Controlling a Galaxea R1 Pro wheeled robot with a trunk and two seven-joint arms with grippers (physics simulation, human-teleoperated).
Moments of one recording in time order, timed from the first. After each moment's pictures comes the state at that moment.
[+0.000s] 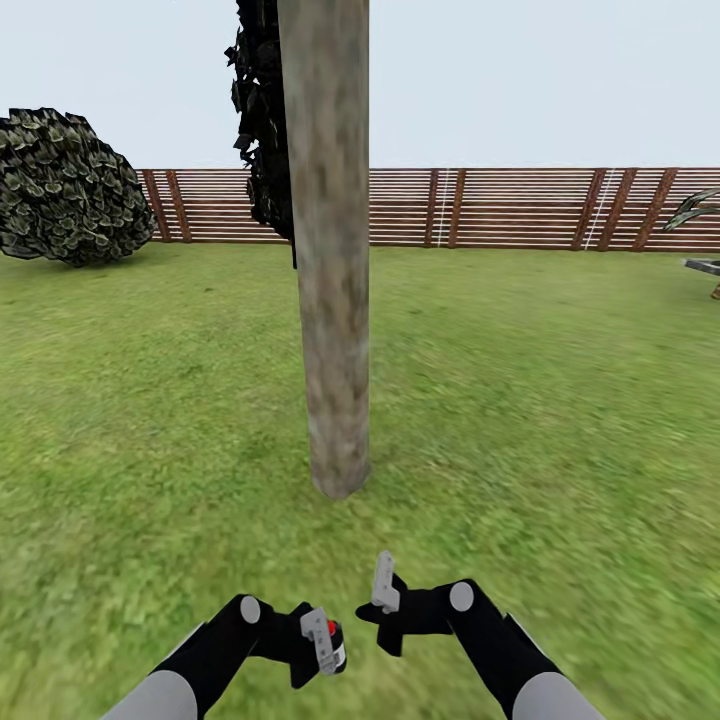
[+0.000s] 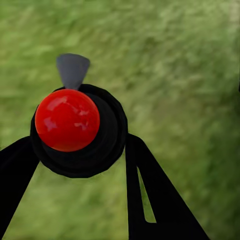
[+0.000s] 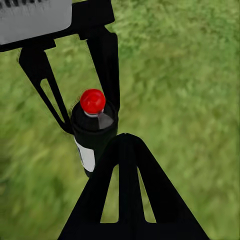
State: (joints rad) left arm -0.56 -0.05 -0.18 -0.50 -0.71 -0.08 -0.85; right arm -0.53 0.09 0.18 -0.66 0.61 -0.21 0.89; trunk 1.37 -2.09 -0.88
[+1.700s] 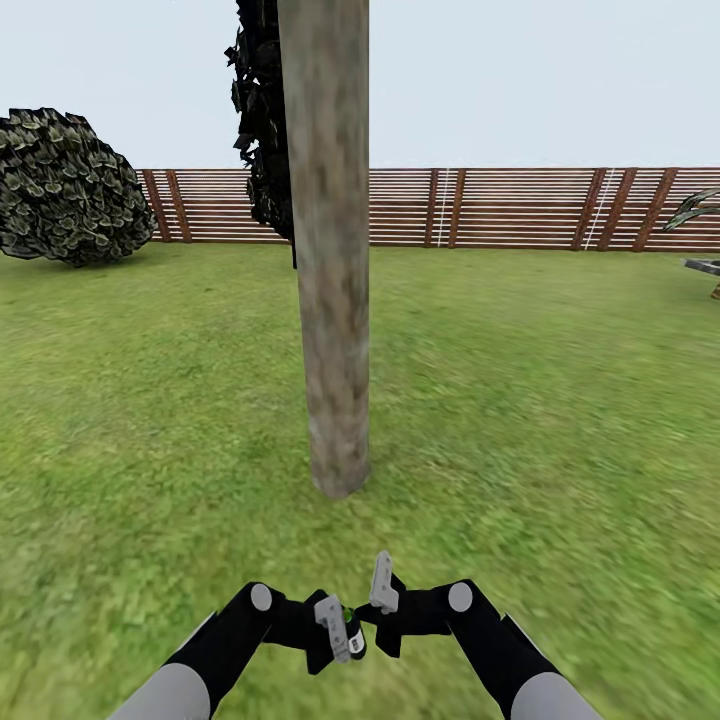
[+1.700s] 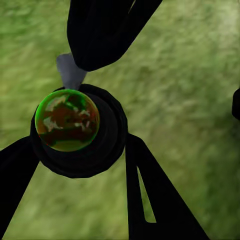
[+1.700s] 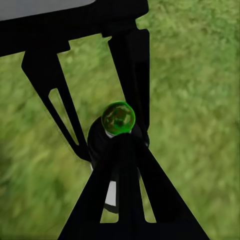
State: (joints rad) left arm -0.56 -0.09 -0.17 -0.56 -0.69 -0.08 -0.90; right arm -0.53 0.09 0.18 -0.66 0.62 -0.21 0.88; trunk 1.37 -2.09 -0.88
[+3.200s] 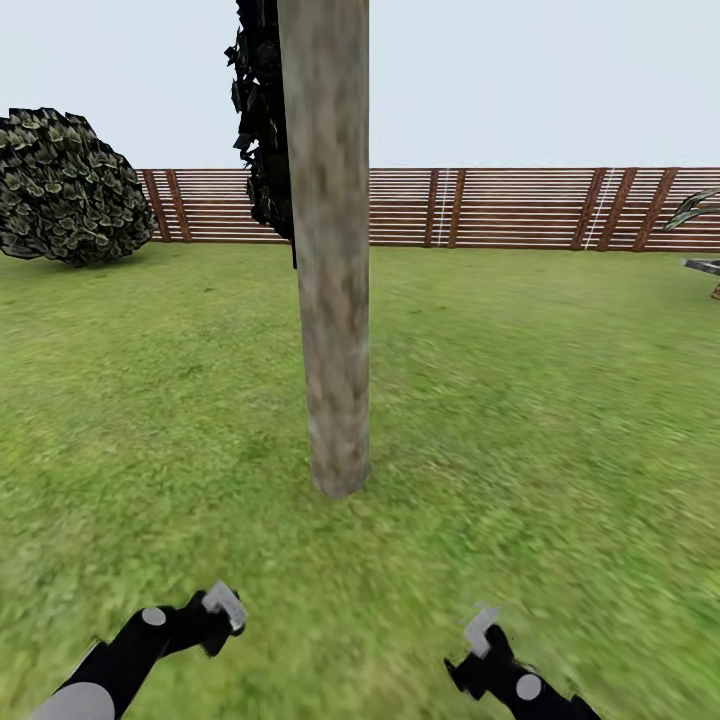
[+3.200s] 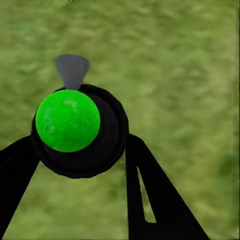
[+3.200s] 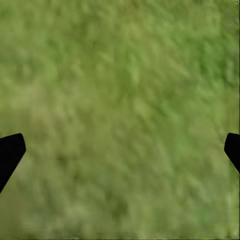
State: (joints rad) left arm -0.55 0.13 0.21 -0.44 -0.68 -0.02 -0.59; right arm -0.52 -0.04 0.08 -0.15 0.47 -0.24 0.12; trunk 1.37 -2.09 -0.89
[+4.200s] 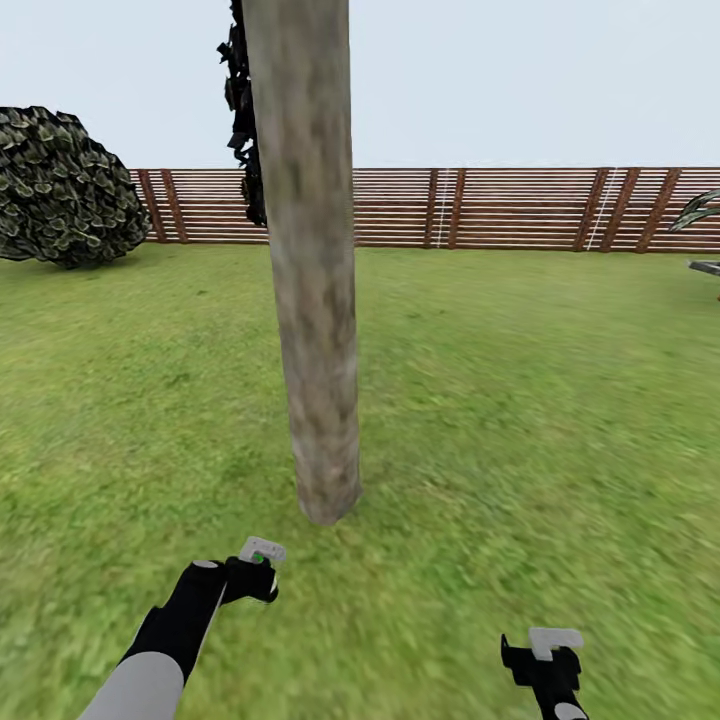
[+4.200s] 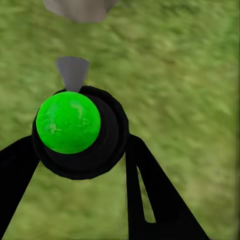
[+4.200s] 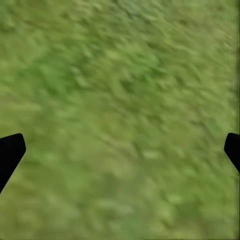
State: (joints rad) left arm -0.58 -0.08 0.33 -0.68 -0.59 0.38 -0.47; right arm -0.51 -0.09 -0.01 -0.05 0.06 -0.42 -0.19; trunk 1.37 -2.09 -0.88
